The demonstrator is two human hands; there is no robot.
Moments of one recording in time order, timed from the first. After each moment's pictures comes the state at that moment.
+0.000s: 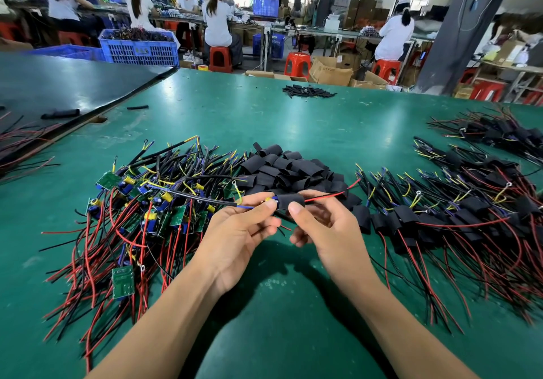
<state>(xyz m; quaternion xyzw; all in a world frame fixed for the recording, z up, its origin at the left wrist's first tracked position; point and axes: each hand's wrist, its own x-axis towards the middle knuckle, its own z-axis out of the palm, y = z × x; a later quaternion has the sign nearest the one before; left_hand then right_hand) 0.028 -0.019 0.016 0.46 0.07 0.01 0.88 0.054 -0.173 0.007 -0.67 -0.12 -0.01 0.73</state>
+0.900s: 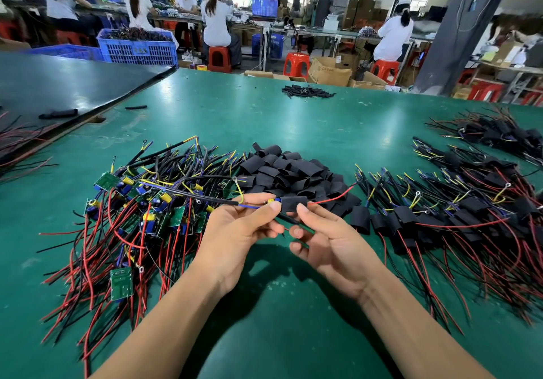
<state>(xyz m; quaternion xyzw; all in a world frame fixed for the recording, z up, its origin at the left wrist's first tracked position) 0.028 -0.022 0.013 0.52 0.04 0.06 0.85 0.052 -0.175 0.019 -0.45 0.00 0.24 0.86</state>
